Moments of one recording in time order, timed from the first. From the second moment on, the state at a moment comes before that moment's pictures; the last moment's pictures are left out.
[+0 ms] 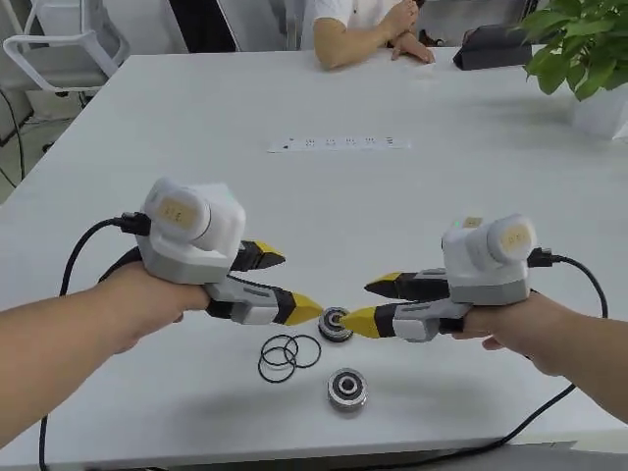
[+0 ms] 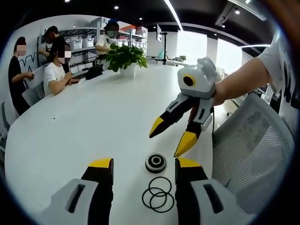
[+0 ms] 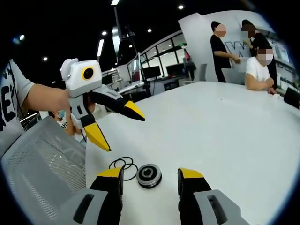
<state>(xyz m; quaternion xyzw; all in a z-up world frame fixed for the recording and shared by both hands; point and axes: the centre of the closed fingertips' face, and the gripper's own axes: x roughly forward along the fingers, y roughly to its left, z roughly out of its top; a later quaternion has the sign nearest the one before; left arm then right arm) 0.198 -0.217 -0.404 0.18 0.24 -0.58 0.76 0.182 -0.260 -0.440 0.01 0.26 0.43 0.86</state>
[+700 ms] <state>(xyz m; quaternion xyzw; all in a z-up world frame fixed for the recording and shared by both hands) 0.192 -0.233 -0.433 0.19 0.26 -0.60 0.74 0.177 -0.265 -0.461 -0.01 0.28 0.43 0.86</state>
